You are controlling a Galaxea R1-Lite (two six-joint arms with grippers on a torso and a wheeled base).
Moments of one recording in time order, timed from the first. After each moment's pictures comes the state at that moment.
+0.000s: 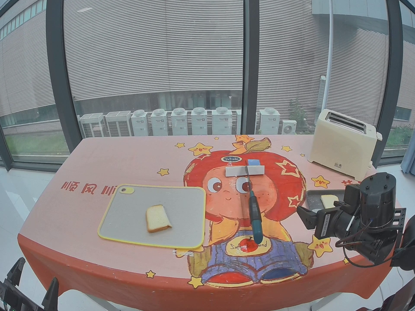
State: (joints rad) left arm -0.01 0.04 -0.02 0.00 -0.04 0.02; right arm 0.71 1.52 -0.44 -0.53 -0.53 0.37
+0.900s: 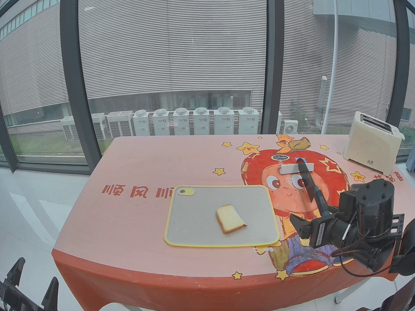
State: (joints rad) left arm -0.01 0.04 -0.02 0.00 -0.04 0.02; right arm 0.77 1.52 -0.43 -0.53 -0.53 0.36
